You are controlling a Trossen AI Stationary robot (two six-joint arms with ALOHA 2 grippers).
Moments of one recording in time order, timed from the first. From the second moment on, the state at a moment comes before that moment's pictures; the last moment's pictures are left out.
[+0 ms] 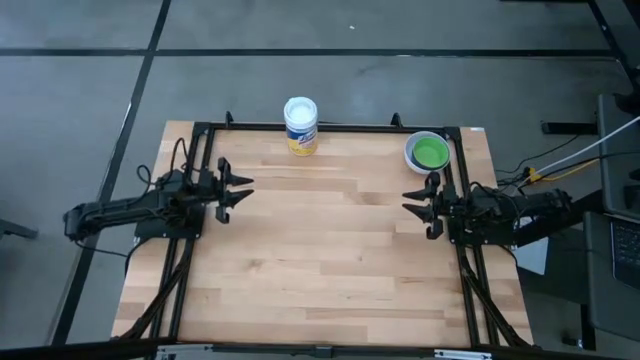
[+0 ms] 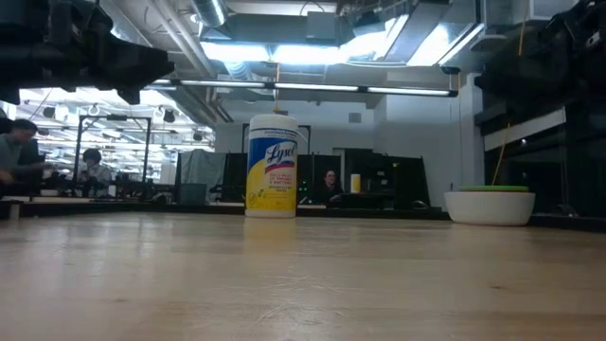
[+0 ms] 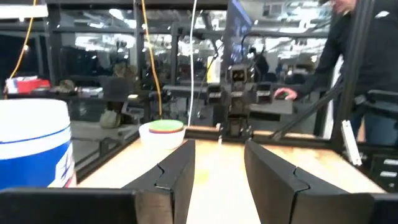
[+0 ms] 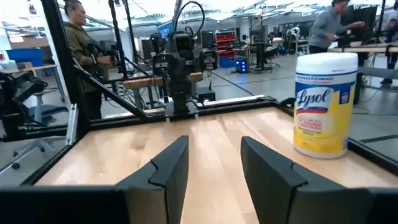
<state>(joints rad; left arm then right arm) 0.27 0.14 0.01 0.30 0.12 -0.07 0.17 0.00 0.02 0.05 0.26 0.10</state>
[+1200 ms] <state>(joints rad) 0.60 0.16 0.01 0.07 0.40 -0.69 -0.04 0.02 0.02 0.03 0.09 0.17</state>
